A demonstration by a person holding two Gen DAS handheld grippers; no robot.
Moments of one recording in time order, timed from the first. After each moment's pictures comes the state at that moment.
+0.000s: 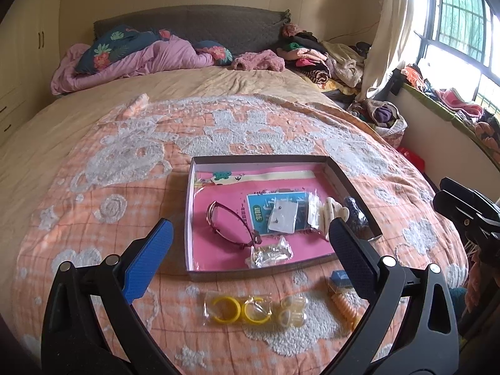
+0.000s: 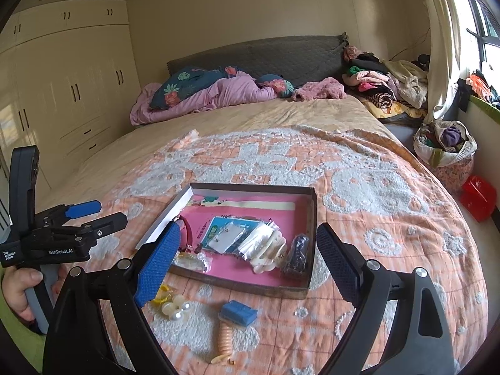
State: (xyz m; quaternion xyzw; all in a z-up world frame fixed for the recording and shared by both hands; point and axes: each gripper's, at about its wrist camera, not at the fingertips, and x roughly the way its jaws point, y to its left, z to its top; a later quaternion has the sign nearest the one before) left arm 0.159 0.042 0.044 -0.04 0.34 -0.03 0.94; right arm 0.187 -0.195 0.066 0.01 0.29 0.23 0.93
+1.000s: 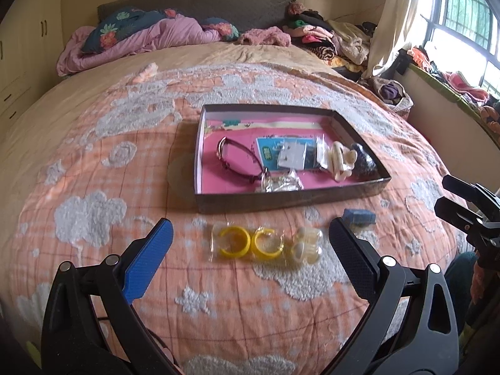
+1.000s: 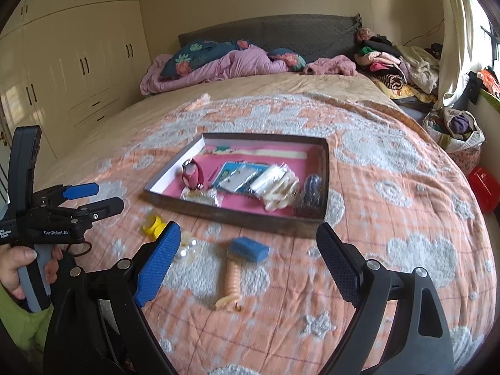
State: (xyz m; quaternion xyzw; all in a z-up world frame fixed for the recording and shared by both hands) left arm 0.109 0.043 -0.003 -0.03 0.38 -0.02 0.92; right arm 0.142 -0.193 0.012 -0.02 0.34 0.26 0.90
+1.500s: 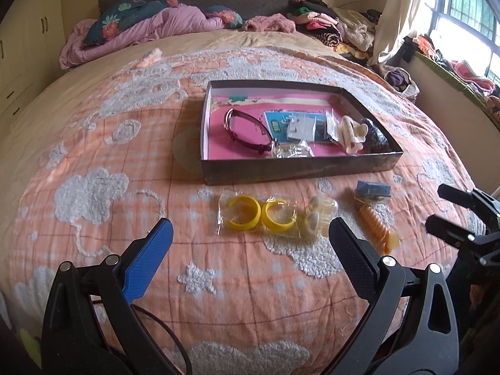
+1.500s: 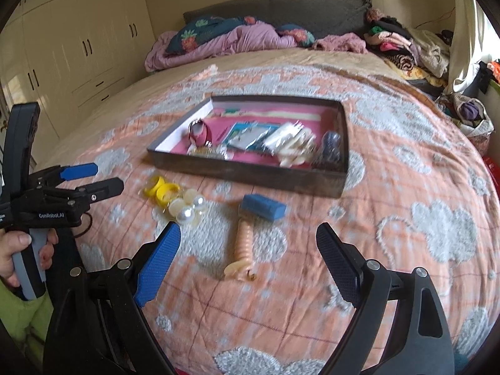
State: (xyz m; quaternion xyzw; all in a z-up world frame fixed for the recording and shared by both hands) left arm 0.100 0.047 -0.030 -0.02 0.41 -0.01 0.91; right arm 0.135 -0.180 -0.031 -0.04 0.40 0.27 0.88
